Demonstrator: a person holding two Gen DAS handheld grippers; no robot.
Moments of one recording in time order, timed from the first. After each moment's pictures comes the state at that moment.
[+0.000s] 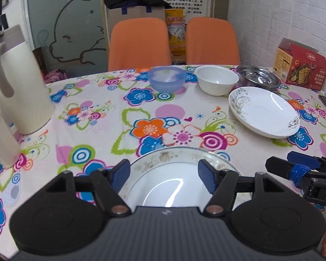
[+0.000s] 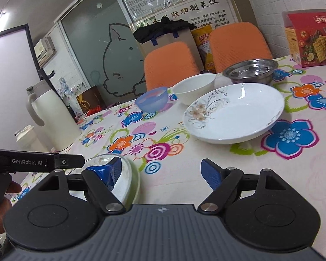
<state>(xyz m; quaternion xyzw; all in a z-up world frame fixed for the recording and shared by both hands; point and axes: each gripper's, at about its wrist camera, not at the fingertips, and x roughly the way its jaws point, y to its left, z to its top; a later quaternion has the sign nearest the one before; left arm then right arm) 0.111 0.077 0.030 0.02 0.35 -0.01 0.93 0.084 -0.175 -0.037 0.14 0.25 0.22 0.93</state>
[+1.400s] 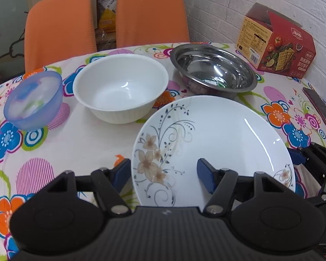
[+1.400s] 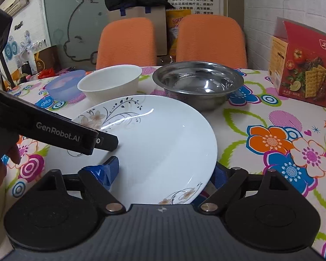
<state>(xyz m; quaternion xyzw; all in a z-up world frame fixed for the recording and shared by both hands) 0.308 -0.049 -0.032 0.01 0.42 -0.15 0.89 0.218 -0.221 -0.058 -0.02 0.31 0.14 0.94</state>
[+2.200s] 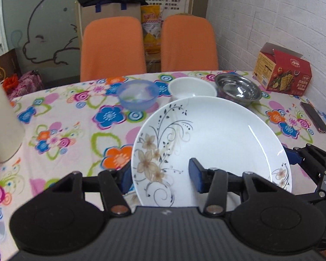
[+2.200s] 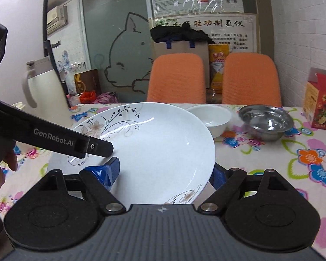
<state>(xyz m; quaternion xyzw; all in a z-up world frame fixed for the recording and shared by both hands) 0.149 0.076 0.050 0.00 0.38 -0.07 0.92 0.109 -0.114 0.002 0.00 0.24 0.23 0.94</state>
